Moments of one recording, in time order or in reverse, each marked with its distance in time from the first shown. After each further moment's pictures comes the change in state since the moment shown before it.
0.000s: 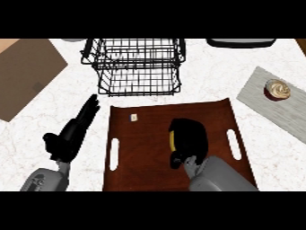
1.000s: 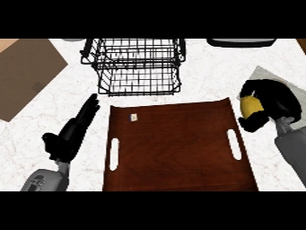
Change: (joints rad) left arm 0.011 -0.035 0.048 -0.026 -0.050 -0.041 0.025; right arm 0.002 -0.396 -0.428 0.069 -0.048 0.037 -0.609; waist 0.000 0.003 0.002
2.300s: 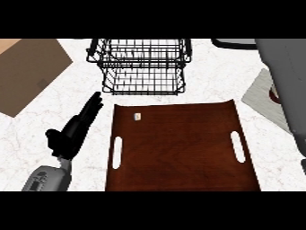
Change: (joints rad) left arm -0.024 -0.022 0.018 0.008 -0.027 -0.034 0.018; right arm -0.786 0.237 -0.264 0.211 -0.268 0.067 0.173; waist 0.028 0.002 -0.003
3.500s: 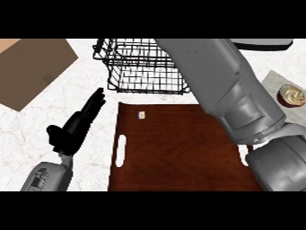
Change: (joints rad) left arm -0.027 -0.011 0.010 -0.017 -0.014 -0.031 0.024; right arm -0.387 0.268 -0.103 0.764 0.037 -0.241 -0.247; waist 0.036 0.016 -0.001
